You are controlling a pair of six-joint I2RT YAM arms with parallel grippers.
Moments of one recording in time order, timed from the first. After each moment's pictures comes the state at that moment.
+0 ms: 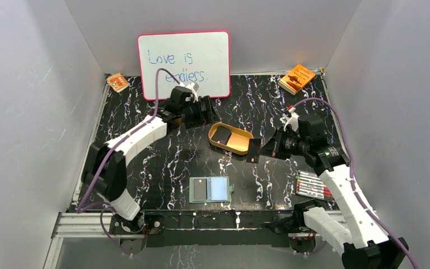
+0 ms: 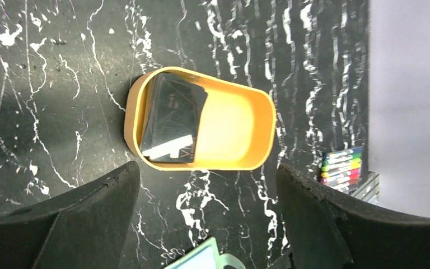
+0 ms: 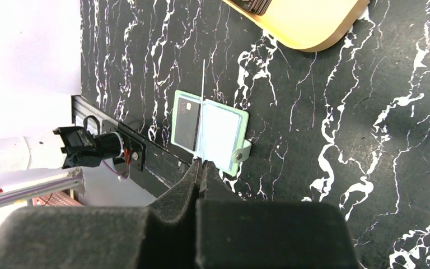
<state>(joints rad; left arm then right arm) -0.52 1.67 1.24 -0.27 0.24 -0.63 0.31 0.85 0.89 -0.74 -0.51 0.54</state>
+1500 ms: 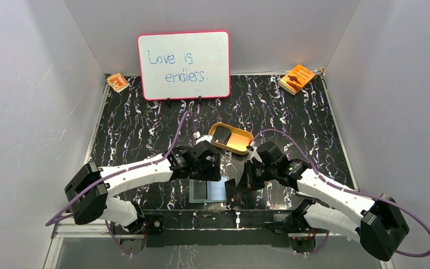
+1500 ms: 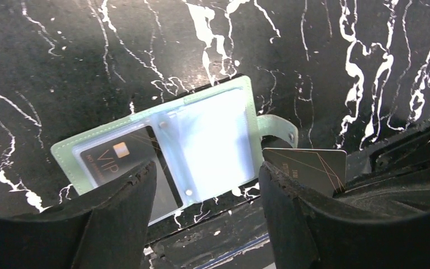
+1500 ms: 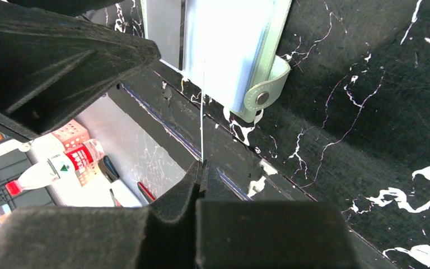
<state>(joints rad) -1.03 1.38 0.88 -0.49 -0.10 -0.83 0.77 0.97 0.53 -0.42 -0.50 0.80</state>
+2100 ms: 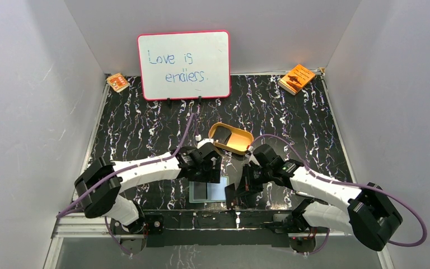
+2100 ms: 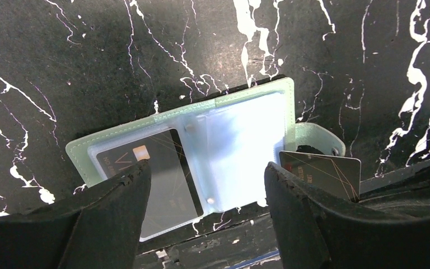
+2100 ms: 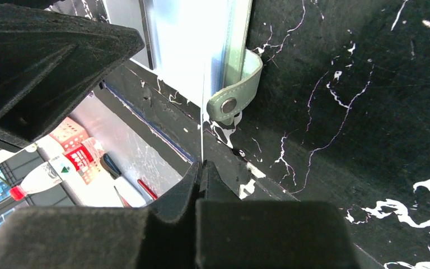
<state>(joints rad) -1.03 1.47 0.90 -0.55 -0.14 -0.84 0.77 1.09 0.47 -0.35 -0.52 0.84</state>
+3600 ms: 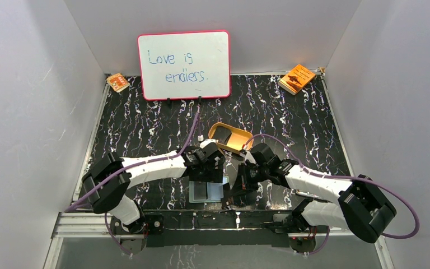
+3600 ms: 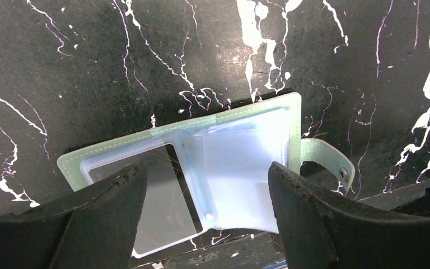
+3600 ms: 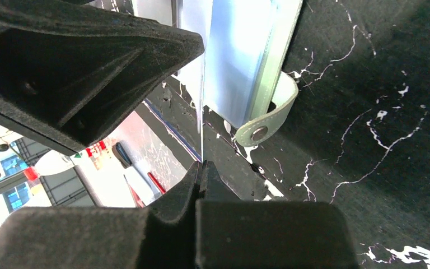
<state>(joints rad) -1.03 1.56 0.93 -0.54 -0.15 -0.85 0.77 1.17 0.46 -0.19 -0.61 0.84</state>
